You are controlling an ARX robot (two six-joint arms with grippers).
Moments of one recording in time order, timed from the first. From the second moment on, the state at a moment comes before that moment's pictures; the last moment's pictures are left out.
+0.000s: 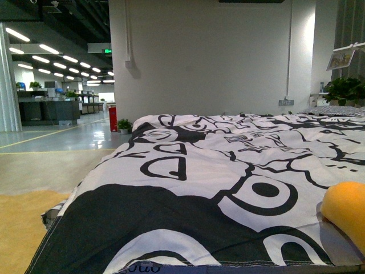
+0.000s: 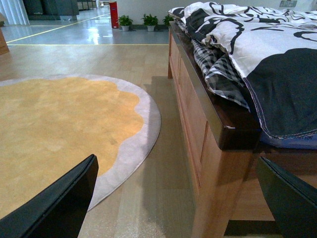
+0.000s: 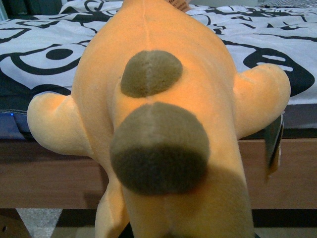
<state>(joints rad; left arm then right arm) 0.00 0.00 0.01 0.00 0.00 0.00 0.00 0.01 0.01 -0.01 0.00 0.01</state>
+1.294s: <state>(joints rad) 0.00 0.00 0.01 0.00 0.00 0.00 0.00 0.01 0.01 -0.01 0.00 0.01</state>
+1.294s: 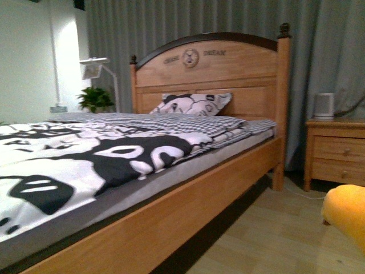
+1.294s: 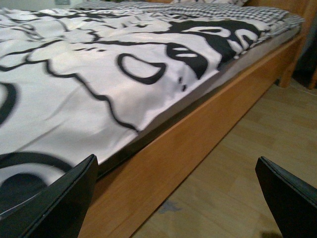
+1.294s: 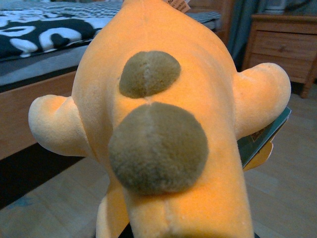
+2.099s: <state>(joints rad) 0.00 0.00 0.01 0.00 0.00 0.00 0.00 0.01 0.01 -0.01 0.01 0.01</state>
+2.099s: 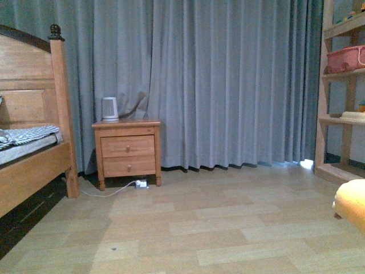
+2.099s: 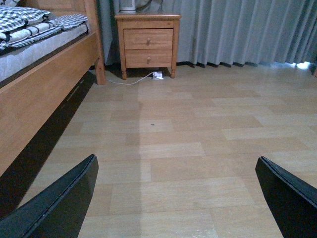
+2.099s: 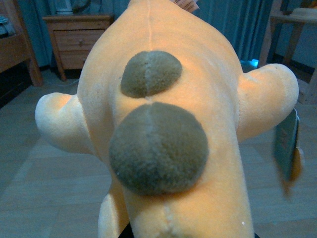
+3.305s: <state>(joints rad) 0.00 0.00 0.01 0.00 0.00 0.00 0.00 0.01 0.01 -0.01 0.00 0.01</state>
